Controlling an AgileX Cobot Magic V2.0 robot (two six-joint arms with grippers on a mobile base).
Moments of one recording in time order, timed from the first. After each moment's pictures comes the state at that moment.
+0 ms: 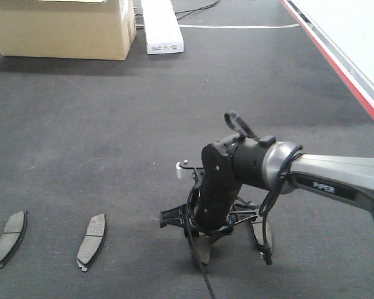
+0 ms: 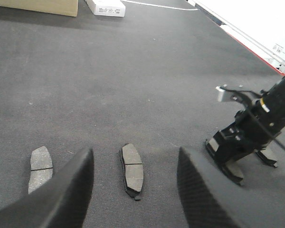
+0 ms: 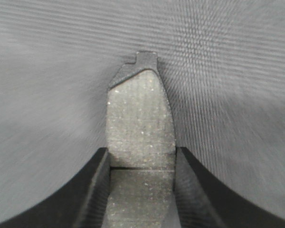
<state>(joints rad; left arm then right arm) -0.42 0.19 -0.54 0.15 0.77 -0.37 0.61 2.01 -1.37 0.08 0.88 0.43</state>
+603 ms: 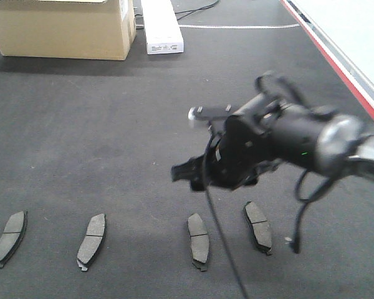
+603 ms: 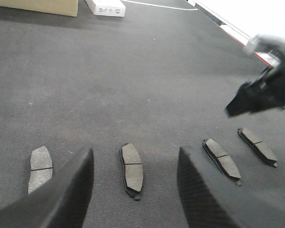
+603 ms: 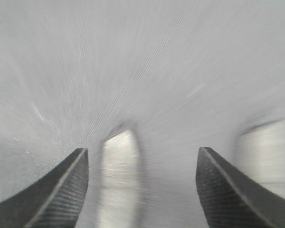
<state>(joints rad) -0.42 0.19 -0.54 0.15 0.77 -0.37 0.61 1.78 -1.38 -0.20 0.83 0.54</state>
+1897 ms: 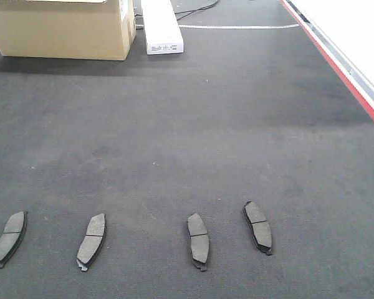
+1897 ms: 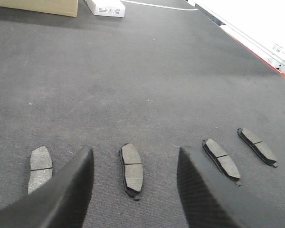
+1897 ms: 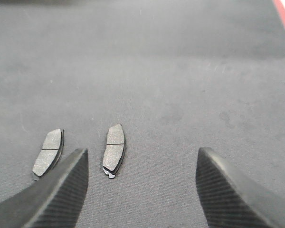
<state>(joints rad) -0.42 0.19 -0.54 0.15 0.77 -0.37 0.40 0.36 -0.62 -0.25 0.80 0.31</state>
